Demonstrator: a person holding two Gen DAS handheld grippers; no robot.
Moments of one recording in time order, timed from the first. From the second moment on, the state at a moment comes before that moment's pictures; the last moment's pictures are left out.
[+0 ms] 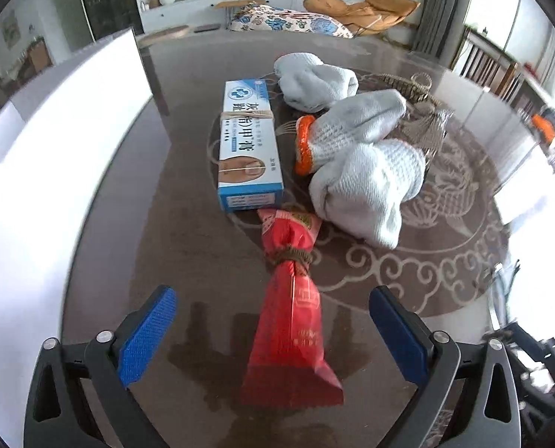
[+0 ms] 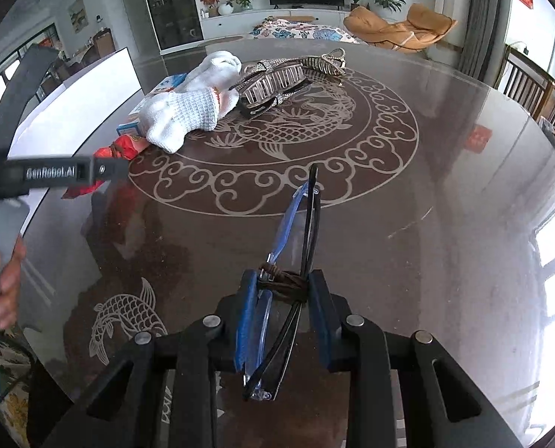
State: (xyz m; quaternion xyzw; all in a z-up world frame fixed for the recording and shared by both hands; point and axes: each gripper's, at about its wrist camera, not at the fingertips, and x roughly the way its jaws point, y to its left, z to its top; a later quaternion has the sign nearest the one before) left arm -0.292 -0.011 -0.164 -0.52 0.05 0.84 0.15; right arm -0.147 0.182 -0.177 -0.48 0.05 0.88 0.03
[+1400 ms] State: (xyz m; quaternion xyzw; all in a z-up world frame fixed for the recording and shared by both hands) left arm -0.158 -0.179 -0.056 -0.44 -0.07 0.89 0.09; right arm -0.139 0.023 -0.071 -0.40 0.03 0.90 -0.15
